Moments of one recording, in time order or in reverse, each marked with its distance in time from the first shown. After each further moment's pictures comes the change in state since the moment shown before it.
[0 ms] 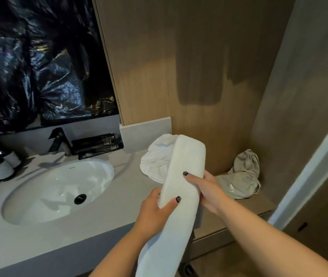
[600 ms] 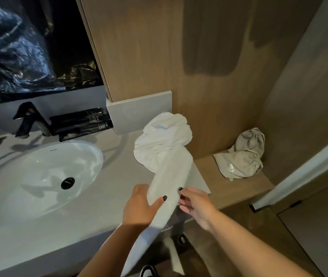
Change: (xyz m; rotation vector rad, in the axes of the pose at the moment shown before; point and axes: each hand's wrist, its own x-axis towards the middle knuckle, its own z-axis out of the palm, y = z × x) left_hand 0.076 -0.078 0.003 0.411 -0.018 -0.228; right_hand 0.063 0.073 -0.001 -0.046 0.175 0.387
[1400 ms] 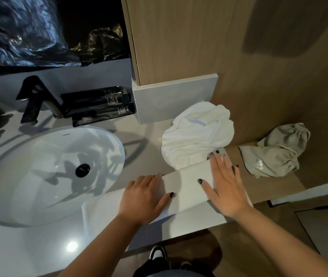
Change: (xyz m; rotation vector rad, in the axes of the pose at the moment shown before) left_hand 0.078 -0.072 -0.048 0.389 0.091 0.414; right_hand 0.102 -0.028 0.020 -1.657 0.146 -0.654
